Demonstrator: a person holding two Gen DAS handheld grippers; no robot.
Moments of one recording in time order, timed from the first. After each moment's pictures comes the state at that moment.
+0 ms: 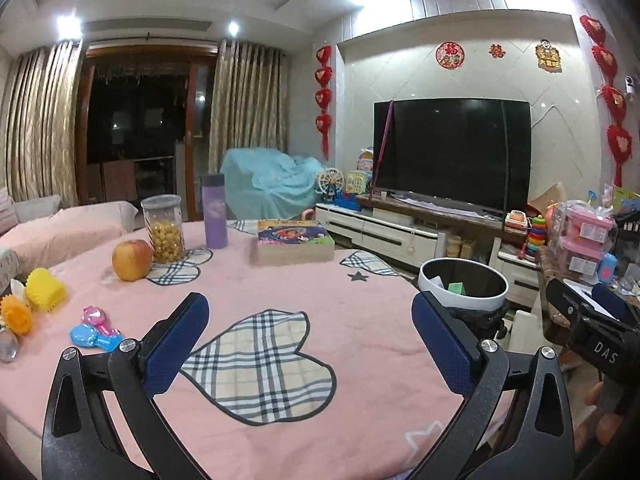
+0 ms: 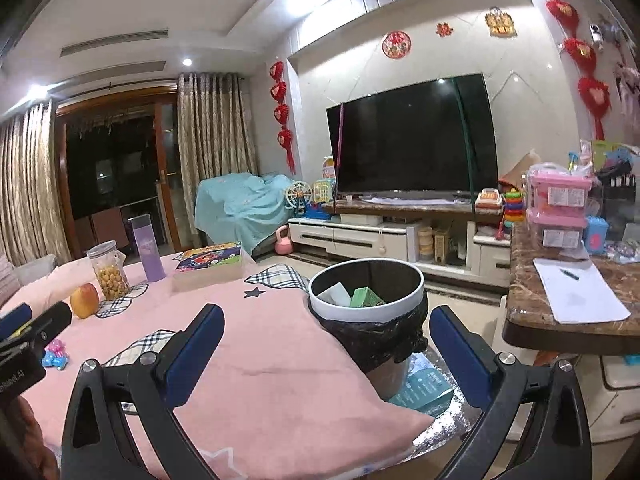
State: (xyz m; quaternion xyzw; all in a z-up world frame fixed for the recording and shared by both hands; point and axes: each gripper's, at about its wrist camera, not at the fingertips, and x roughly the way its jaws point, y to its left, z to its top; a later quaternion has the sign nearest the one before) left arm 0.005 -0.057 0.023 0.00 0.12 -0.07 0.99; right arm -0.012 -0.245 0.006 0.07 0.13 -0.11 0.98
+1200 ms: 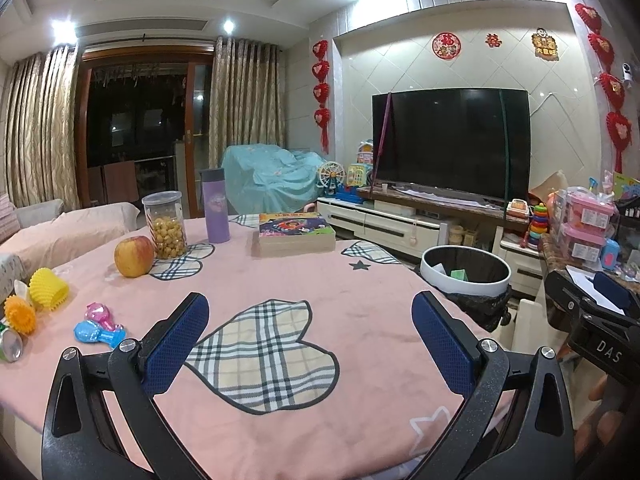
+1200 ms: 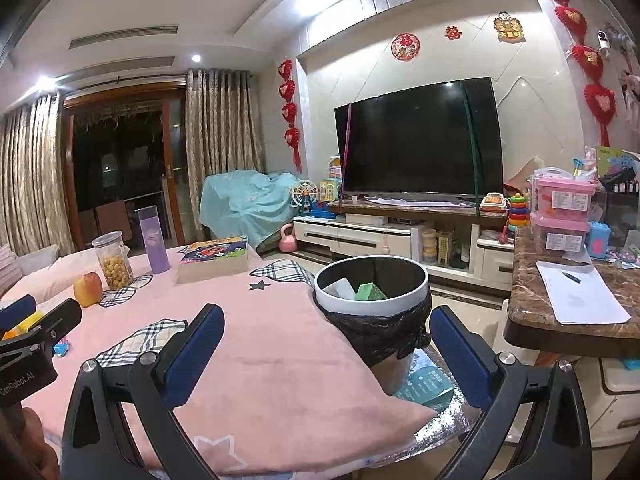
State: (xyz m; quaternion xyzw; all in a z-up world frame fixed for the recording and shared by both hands) left arm -0.001 -0.057 0.017 0.01 0.13 -0.07 0.99; right arm -0.019 -0.239 -0.003 0.06 0.14 -0.10 0.98
